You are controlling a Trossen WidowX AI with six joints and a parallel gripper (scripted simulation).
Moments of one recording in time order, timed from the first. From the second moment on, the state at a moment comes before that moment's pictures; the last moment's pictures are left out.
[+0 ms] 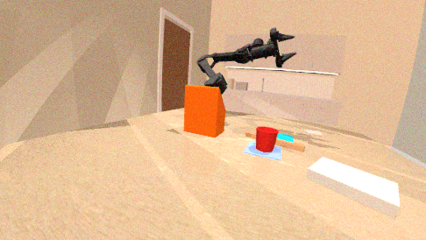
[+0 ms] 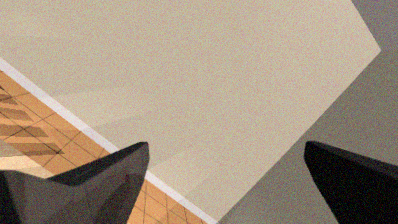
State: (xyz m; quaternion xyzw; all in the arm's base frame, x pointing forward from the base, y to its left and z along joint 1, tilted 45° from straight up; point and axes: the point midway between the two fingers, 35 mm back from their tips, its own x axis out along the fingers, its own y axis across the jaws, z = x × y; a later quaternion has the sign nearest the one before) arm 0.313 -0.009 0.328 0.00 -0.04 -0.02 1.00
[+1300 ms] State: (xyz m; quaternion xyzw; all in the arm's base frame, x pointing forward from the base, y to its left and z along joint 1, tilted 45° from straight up) arm 0.249 -0.006 -0.049 -0.15 0.43 0.61 0.65
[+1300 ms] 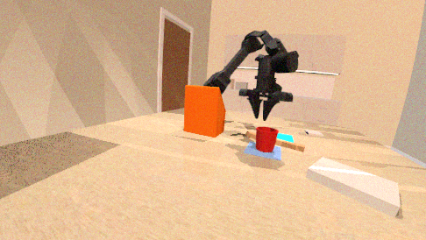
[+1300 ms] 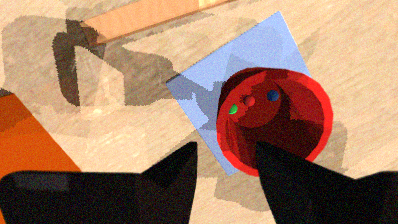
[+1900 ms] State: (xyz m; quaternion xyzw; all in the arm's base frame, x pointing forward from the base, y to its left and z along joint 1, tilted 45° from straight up) arm 0.251 0.001 -0.061 -0.15 0.41 0.62 0.65
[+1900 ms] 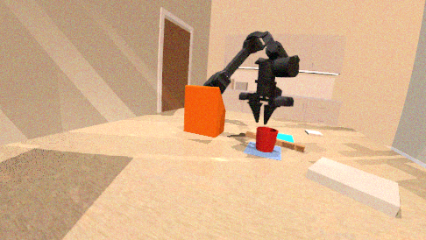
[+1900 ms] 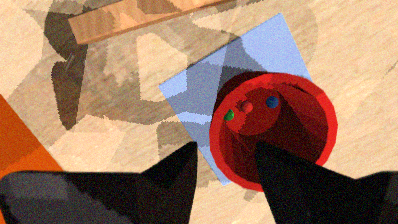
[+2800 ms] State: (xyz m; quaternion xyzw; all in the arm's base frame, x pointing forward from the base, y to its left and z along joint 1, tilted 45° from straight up) arm 0.245 0.033 -0.092 -0.14 0.41 0.62 0.65
